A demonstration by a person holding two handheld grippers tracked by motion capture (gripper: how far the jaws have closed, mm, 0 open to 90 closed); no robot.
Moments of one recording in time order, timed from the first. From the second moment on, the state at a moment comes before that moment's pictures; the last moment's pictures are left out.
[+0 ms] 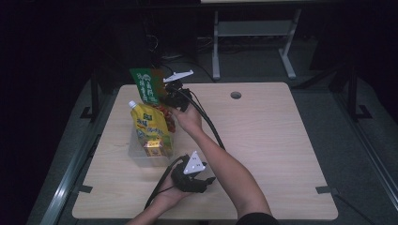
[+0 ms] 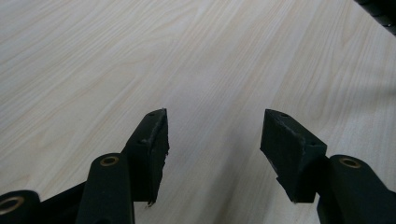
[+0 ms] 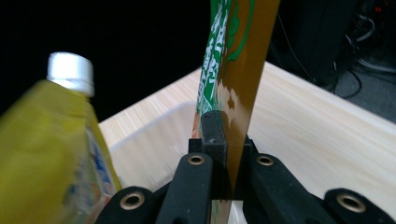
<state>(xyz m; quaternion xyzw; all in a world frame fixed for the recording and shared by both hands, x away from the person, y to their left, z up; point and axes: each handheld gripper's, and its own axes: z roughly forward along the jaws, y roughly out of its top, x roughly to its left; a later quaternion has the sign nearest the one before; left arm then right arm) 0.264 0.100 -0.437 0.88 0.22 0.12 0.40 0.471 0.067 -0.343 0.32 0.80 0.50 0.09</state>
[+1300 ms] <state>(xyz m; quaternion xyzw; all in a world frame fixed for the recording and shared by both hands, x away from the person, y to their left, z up) 0.264 0.100 -0.438 0.88 0.22 0.13 0.40 0.472 0.051 -0.372 0.33 0.81 0.48 0.07</state>
